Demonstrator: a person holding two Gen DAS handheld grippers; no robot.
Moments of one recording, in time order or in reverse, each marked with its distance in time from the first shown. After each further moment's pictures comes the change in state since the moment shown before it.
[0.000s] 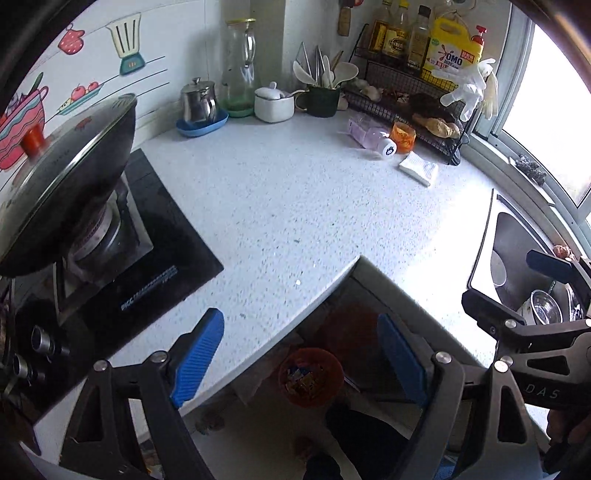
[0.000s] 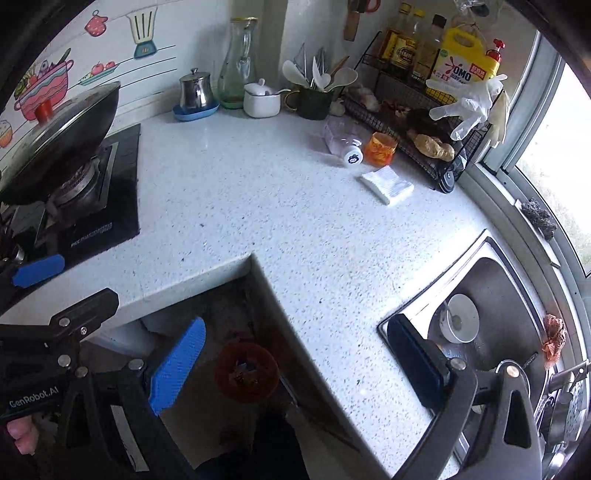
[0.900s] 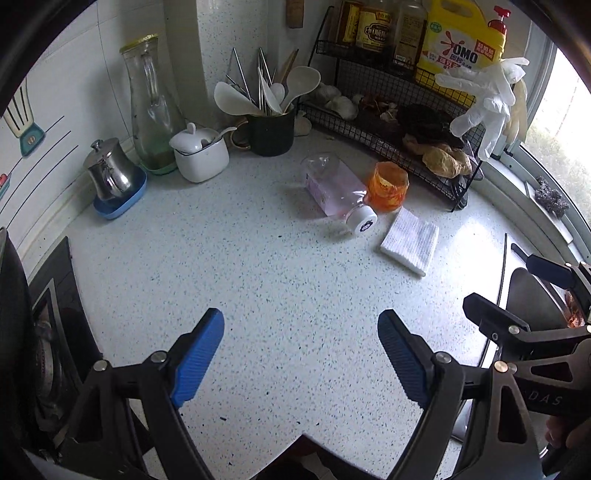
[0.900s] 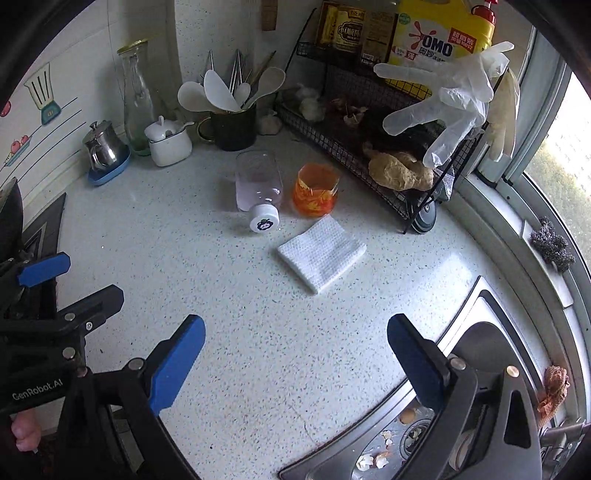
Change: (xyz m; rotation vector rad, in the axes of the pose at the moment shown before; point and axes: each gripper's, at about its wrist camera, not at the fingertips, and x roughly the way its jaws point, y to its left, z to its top) left arm 0.118 -0.087 0.186 0.071 0.049 -0.015; right arm 0.085 -0.121 0.123 0.091 0.030 0.017
